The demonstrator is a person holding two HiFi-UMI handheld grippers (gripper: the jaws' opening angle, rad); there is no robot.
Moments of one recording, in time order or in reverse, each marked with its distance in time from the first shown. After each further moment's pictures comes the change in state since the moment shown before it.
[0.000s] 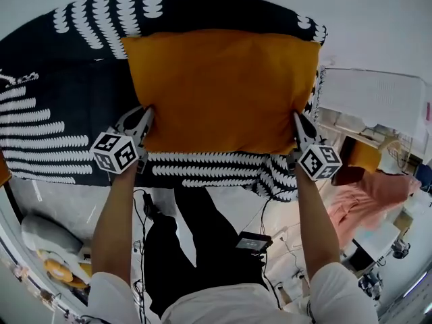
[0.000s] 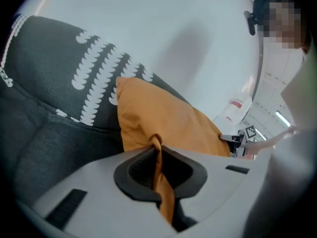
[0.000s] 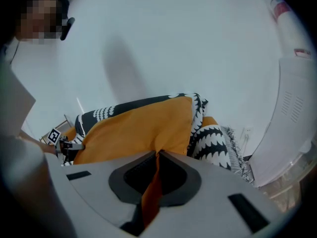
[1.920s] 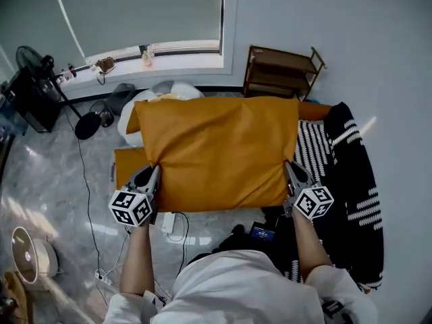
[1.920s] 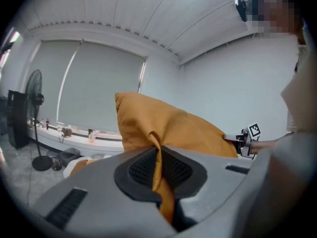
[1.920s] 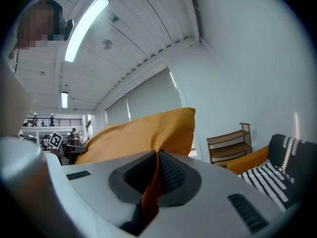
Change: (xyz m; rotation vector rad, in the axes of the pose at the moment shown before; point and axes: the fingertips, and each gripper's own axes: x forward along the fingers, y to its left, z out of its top) left arm -1.123 -0.400 -0.425 -0.201 -0.972 1.434; right arm -0.512 0.986 -0.142 -0.641 -0.054 1.578
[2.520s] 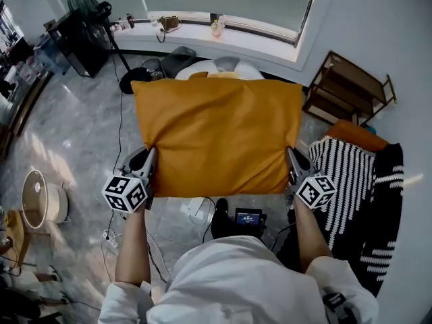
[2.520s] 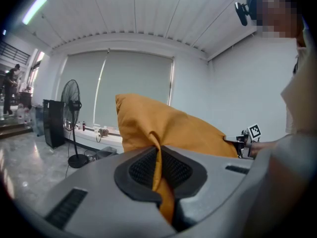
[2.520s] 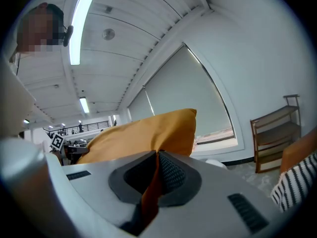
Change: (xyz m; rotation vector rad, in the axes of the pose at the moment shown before) left arm -0.089 0.217 0.007 -0.040 0.008 0.323; right arm 0.261 0.142 -0.057 0.068 0.090 0.324
